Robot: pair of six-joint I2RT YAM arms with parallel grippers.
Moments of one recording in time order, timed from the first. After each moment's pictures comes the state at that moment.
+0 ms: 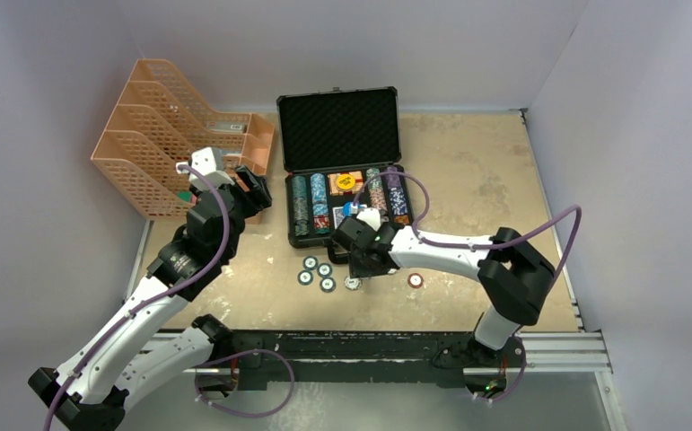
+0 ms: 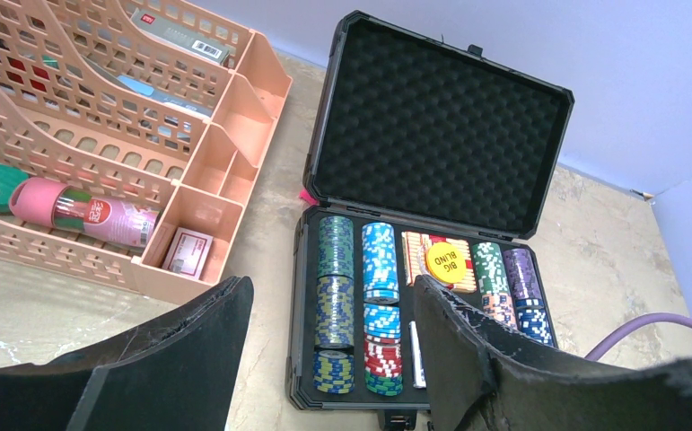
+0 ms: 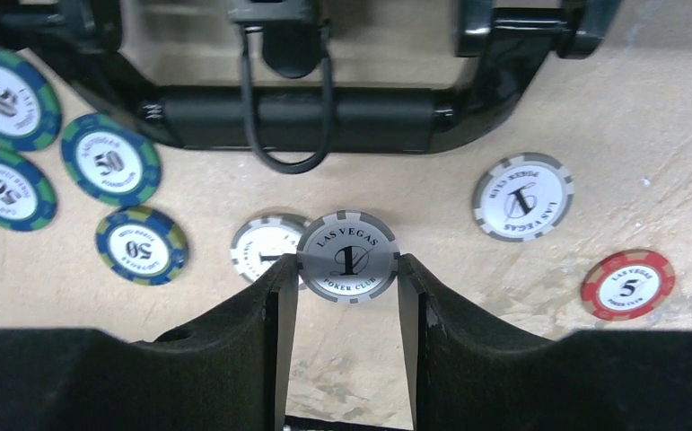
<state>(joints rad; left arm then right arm) -0.62 0.78 0.88 -0.32 -0.64 -0.53 1.00 1.66 1.06 -0.66 0.32 0.86</state>
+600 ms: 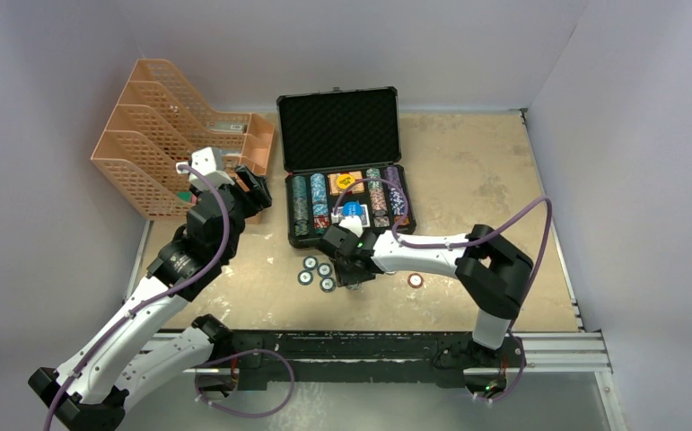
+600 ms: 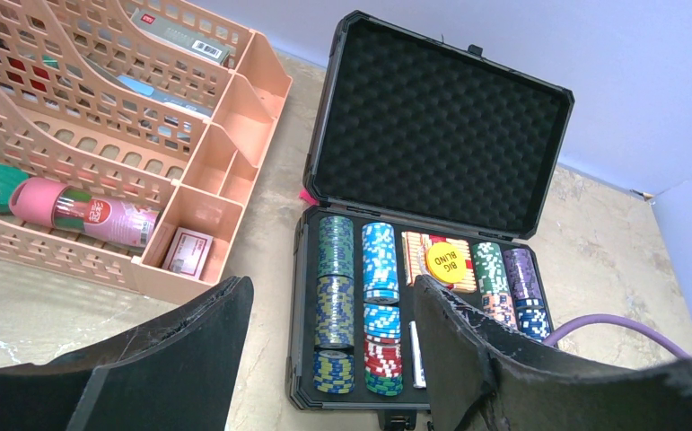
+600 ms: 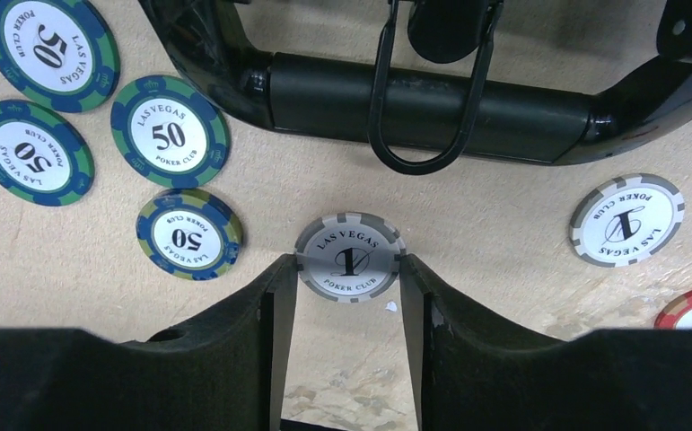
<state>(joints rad) -0.62 0.78 0.88 -0.32 -0.64 -0.53 1.08 1.78 1.13 -0.63 0.30 0.82</state>
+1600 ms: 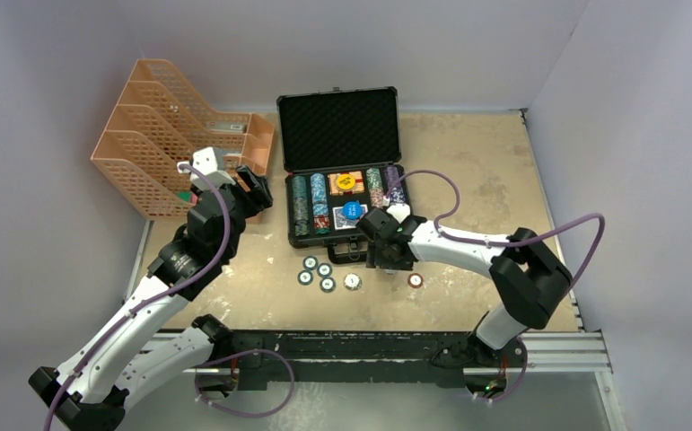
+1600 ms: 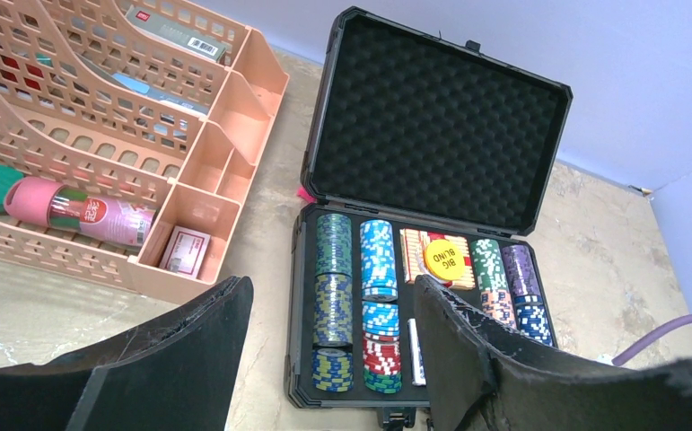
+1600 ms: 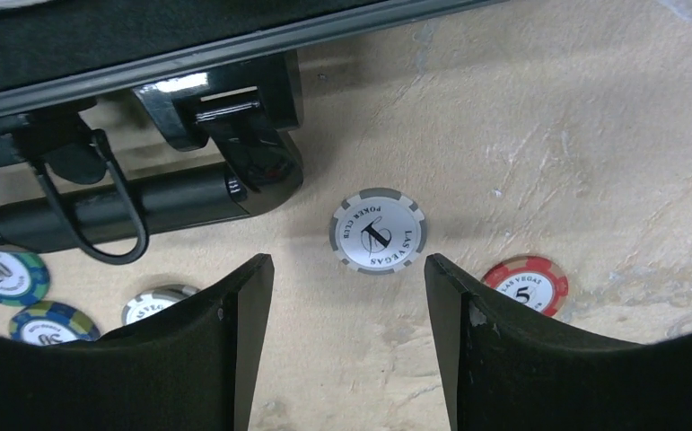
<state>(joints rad) -0.62 0.79 0.88 -0.32 -0.63 -0.53 0.86 1.58 0.95 -0.65 0.35 0.91</state>
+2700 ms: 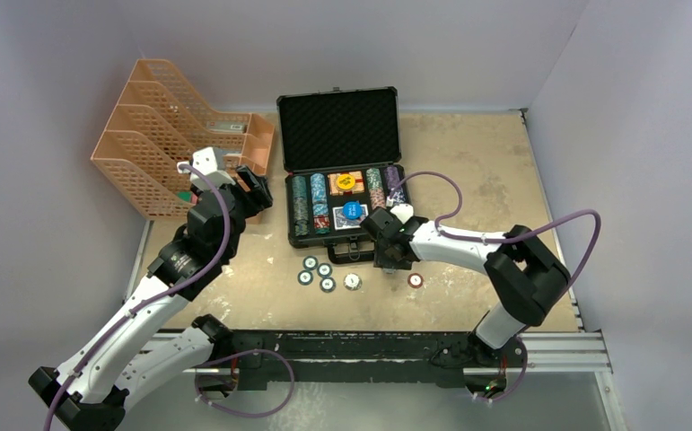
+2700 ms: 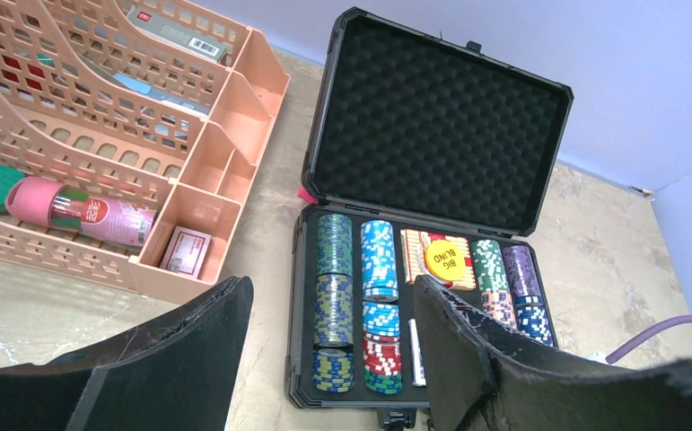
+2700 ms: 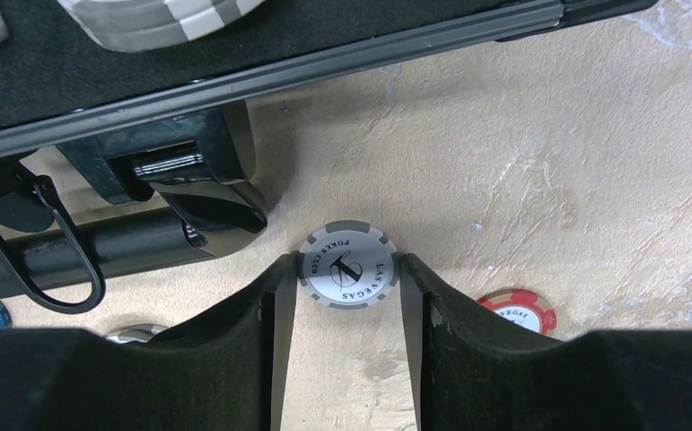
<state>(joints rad) -0.62 0.79 0.88 -0.32 -0.63 -0.53 0.81 1.61 0.90 -0.58 0.35 0.89</state>
